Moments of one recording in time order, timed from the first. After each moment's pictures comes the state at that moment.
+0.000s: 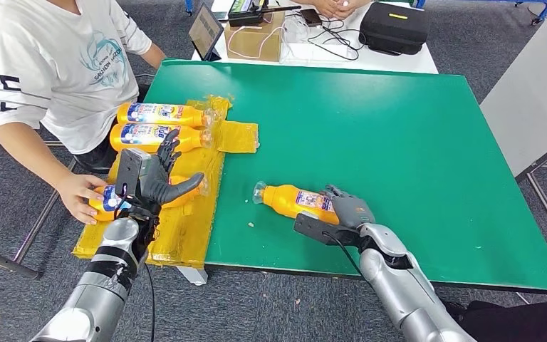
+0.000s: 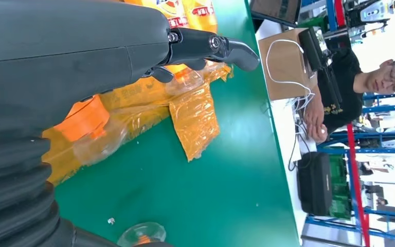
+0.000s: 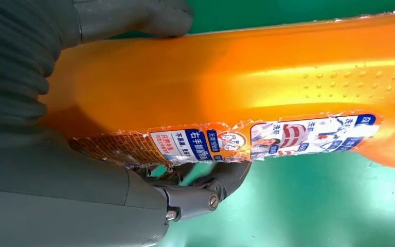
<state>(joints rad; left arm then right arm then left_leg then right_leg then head) -0.47 -0.07 0.02 -0.91 -0.06 -0.05 -0.41 -0.48 -0.06 0.40 -0.87 0.83 0.03 -0.01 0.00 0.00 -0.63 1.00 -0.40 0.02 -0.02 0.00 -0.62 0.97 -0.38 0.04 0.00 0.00</state>
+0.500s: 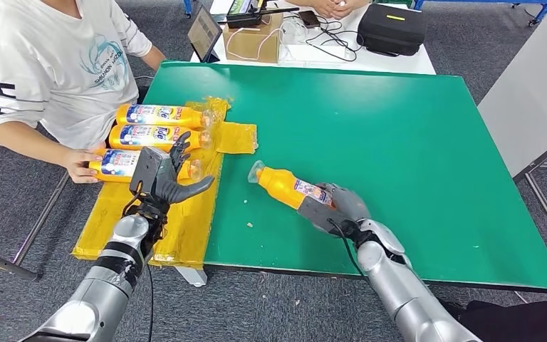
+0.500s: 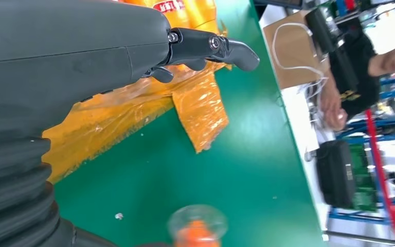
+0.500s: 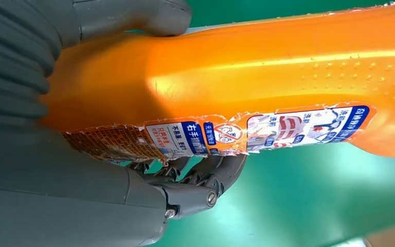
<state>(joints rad) -0.51 -0.08 -0.03 -0.84 -0.10 -0.02 -0.39 -0.49 0.00 0.38 -0.81 0.56 -0.09 -0.12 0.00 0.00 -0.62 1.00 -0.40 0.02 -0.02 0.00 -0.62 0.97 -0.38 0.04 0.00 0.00</state>
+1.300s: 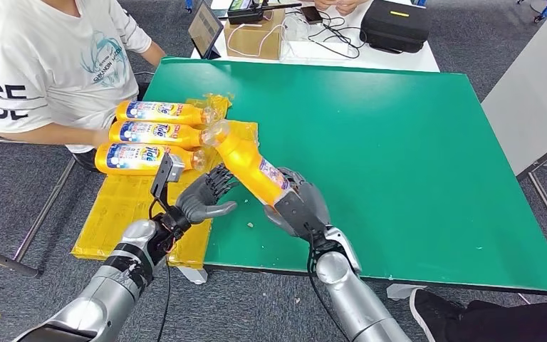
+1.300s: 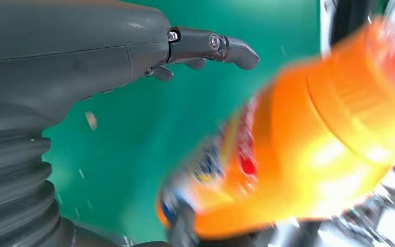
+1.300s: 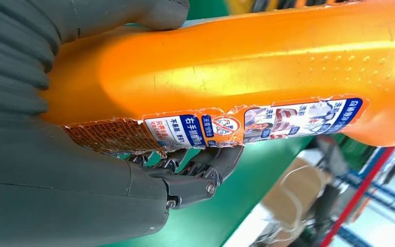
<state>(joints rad) -0.53 -0.08 -0.13 -0.73 0.23 -0.52 -0.28 -0.39 0.19 0.35 -0.99 0.36 -0.24 -0.26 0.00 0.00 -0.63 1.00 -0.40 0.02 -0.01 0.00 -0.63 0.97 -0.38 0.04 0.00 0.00</state>
